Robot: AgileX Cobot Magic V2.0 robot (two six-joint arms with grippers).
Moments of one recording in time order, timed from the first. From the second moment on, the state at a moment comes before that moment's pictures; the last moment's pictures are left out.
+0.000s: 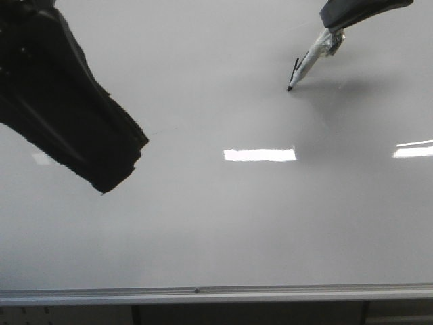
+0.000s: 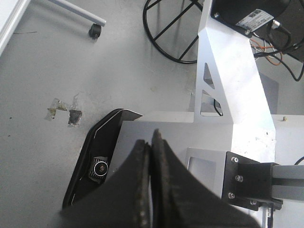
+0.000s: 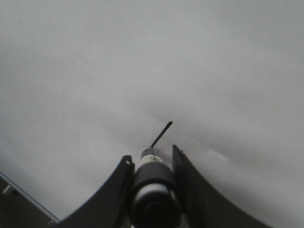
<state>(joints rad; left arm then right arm) -0.50 1.36 -0.95 -0.86 1.17 1.02 0.07 1.51 -1.20 0.85 0.57 -0.91</state>
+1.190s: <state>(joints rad) -0.50 1.36 -0.95 -0.86 1.17 1.02 0.07 1.57 -1.19 0.64 0.52 -0.77</state>
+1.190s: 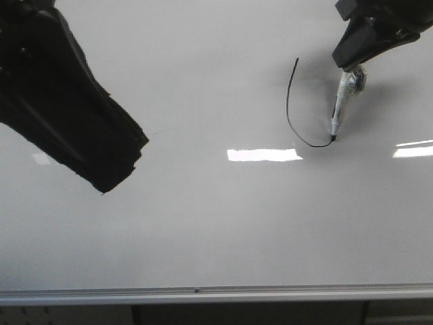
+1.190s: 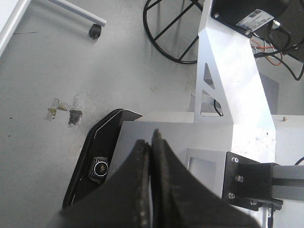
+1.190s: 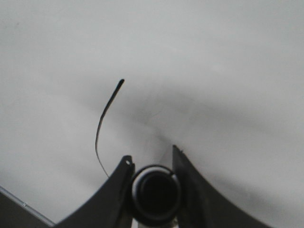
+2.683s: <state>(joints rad) -0.50 1.36 -0.95 -0.86 1.17 1.02 0.18 1.65 -1.46 0.71 0.45 -0.77</state>
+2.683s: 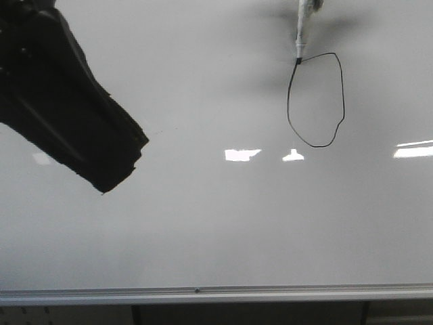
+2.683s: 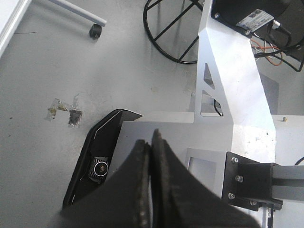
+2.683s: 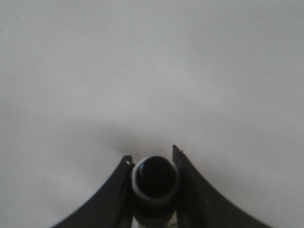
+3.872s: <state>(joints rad) -0.50 1.36 -0.95 -1.21 1.18 1.11 0.19 1.41 -1.07 1.33 1.20 -0.97</state>
